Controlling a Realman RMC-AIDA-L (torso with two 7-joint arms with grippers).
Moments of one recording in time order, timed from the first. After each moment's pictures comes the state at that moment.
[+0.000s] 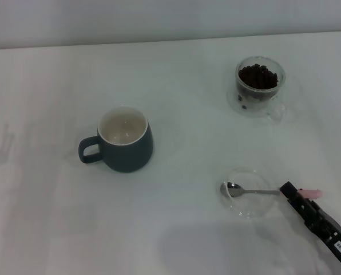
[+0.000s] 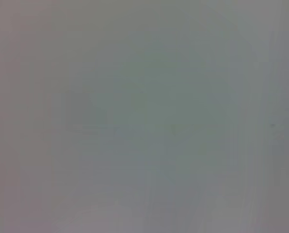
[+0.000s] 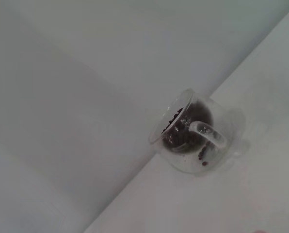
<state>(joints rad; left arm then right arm) -0.31 -2.08 2.73 0.22 -1.36 1.41 -0.10 0.08 2.03 -0.43 0.41 1.72 1.50 -2.29</state>
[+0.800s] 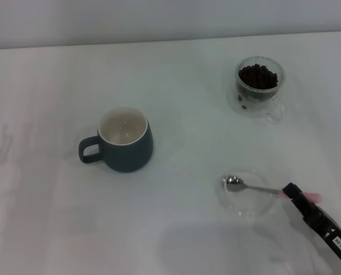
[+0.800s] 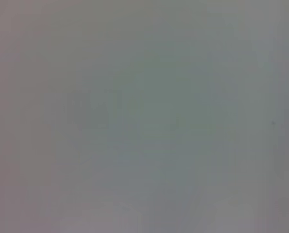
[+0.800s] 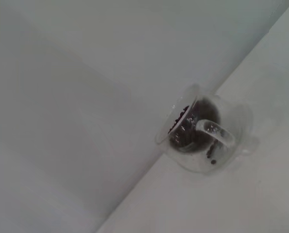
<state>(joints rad) -0.31 -2.08 2.73 0.22 -1.36 1.41 -0.10 0.09 2.02 -0.43 0.40 1.70 1.49 -2.23</state>
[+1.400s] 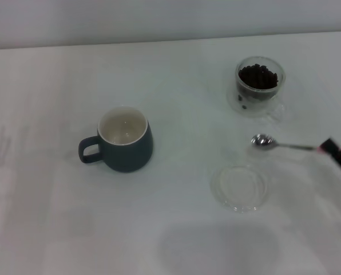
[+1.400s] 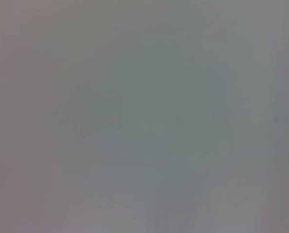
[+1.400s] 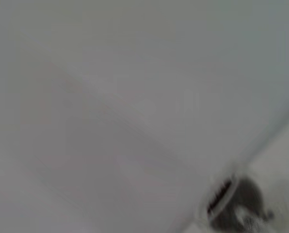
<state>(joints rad) -0.29 -2.08 2.73 0.22 -1.36 1.41 -0.10 0.11 2.01 -0.43 0.15 1.70 1.62 -2.01</state>
